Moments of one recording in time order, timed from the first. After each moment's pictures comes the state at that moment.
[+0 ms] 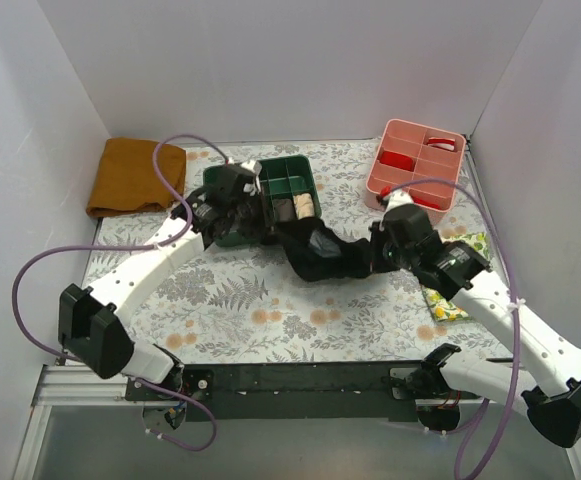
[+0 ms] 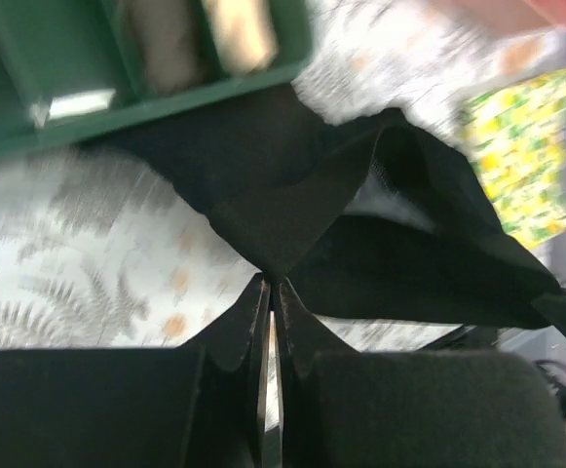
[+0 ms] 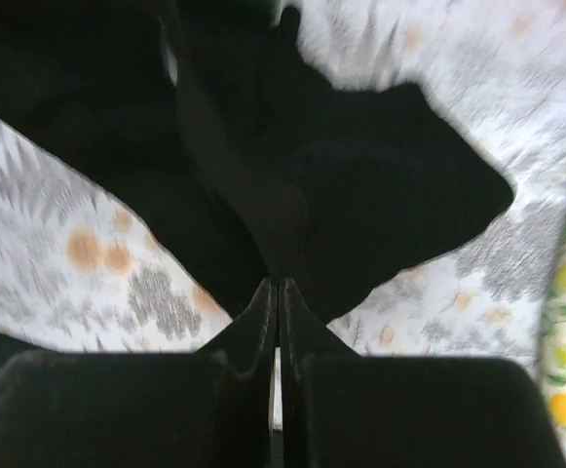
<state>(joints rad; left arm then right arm) -0.60 1.48 1.40 -0.63 0.07 -0.64 0.67 1.02 1.12 -0.79 0.18 0.43</state>
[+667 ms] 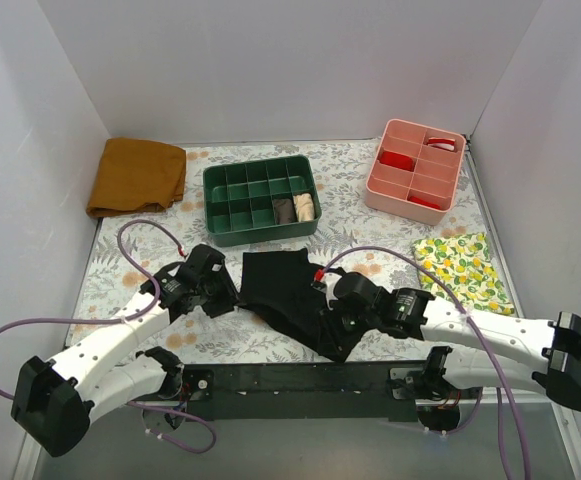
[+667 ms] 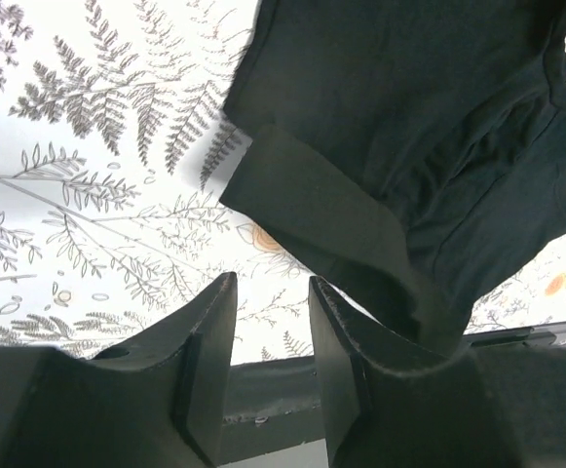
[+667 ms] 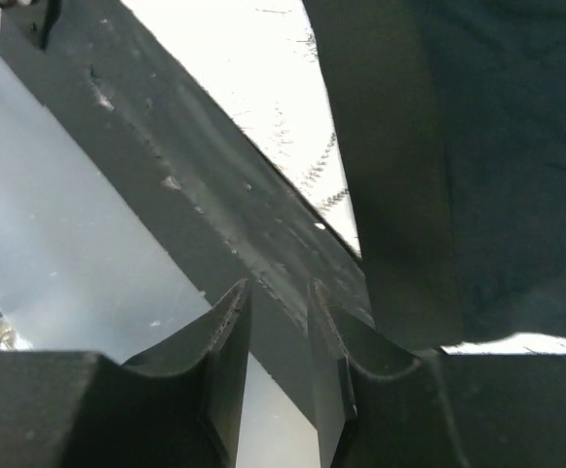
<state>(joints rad) -0.60 0.97 0.64 -0.68 -0.01 -1.01 1.12 1.06 0.62 -0.46 -0.27 0.61</state>
